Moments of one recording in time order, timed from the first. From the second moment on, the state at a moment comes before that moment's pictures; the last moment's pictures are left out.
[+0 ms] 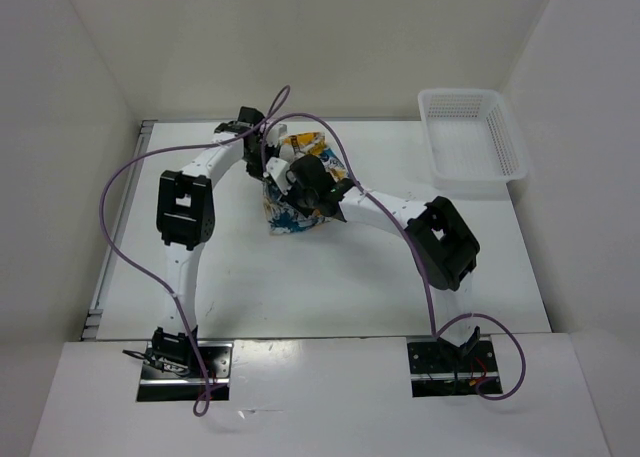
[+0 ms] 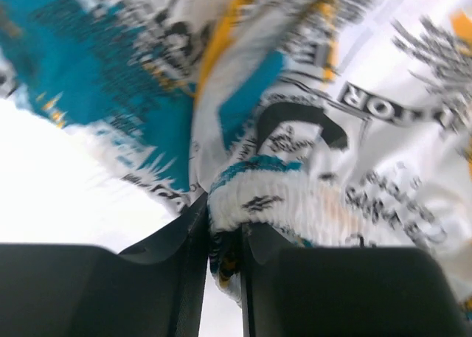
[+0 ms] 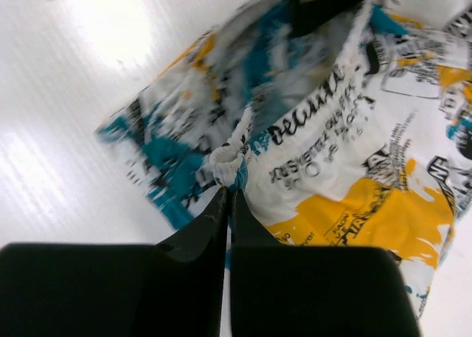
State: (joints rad) left arm -0.21 2.34 2.02 -0.80 0.30 0.07; right arm 0.77 1.98 1.45 -0.18 -0.03 -0.34
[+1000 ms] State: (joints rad) left arm -0.15 2.46 2.19 -0.86 0.36 0.07; right arm 0.87 2.10 1.61 -0.15 -0.21 -0.21
